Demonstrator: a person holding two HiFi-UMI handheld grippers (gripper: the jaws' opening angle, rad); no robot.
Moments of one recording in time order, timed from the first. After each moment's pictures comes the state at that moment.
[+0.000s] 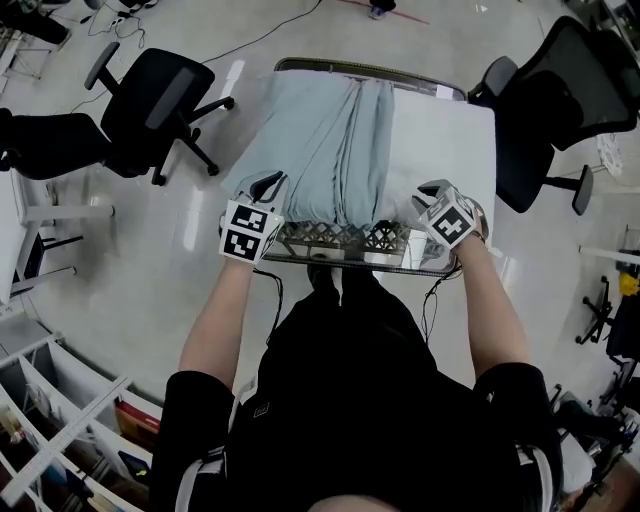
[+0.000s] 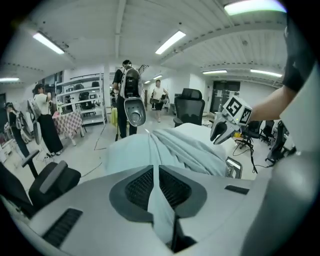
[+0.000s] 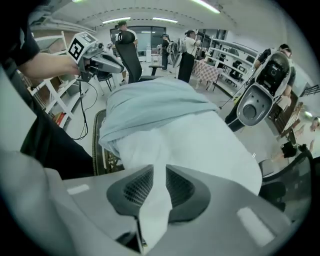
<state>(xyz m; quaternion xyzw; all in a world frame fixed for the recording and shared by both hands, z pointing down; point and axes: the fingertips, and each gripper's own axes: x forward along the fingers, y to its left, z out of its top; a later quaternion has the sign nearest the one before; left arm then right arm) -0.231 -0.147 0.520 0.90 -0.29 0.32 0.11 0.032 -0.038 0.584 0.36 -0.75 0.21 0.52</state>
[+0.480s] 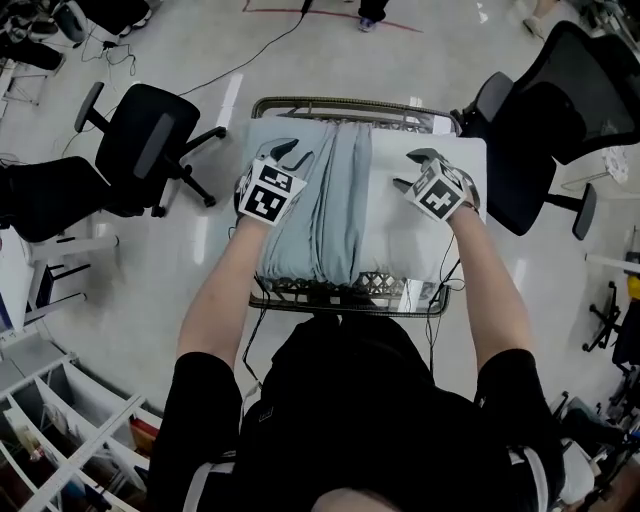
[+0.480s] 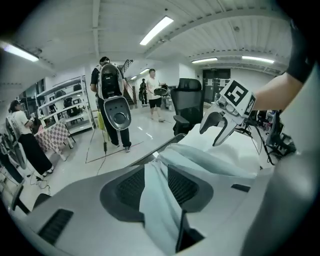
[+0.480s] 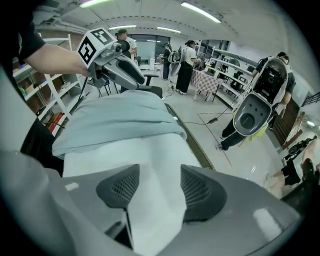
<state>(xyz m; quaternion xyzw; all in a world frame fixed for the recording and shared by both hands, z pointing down) -0.079 -0.294 0.524 0.90 -0.23 0.37 0.06 0.094 -0.199 0.571 0.36 -0.78 0.17 0.49</state>
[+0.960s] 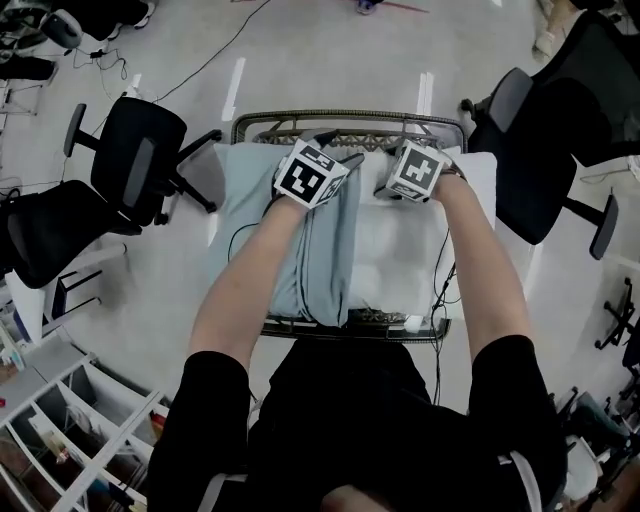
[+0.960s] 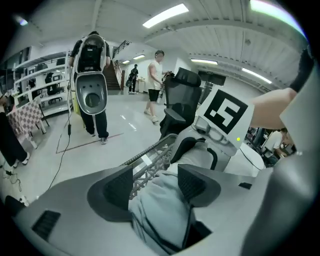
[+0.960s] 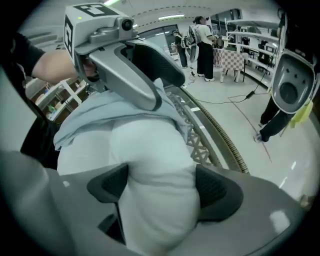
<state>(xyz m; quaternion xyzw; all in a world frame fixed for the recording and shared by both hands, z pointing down) 0.075 -0.335 0.594 0.90 -0.13 0.39 0.15 0.110 -0.265 0.663 0.20 -0.80 0.27 0.49</state>
